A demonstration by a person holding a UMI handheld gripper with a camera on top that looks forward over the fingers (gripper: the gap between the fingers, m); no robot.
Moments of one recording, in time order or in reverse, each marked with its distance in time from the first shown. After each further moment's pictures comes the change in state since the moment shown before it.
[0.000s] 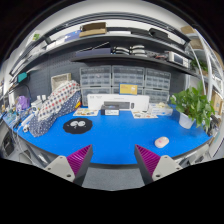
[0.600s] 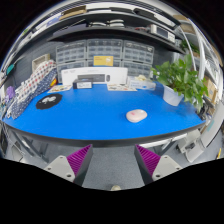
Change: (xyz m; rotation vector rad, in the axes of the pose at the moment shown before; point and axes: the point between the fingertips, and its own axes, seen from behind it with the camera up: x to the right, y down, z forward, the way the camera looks) arm 0.137 0.113 0.031 -0.209 0.133 0.022
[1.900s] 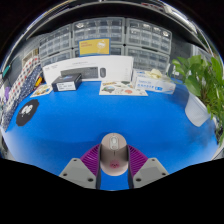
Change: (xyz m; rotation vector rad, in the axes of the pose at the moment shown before) arm 0.046 -0.095 0.212 -0.127 -0.096 -0.038
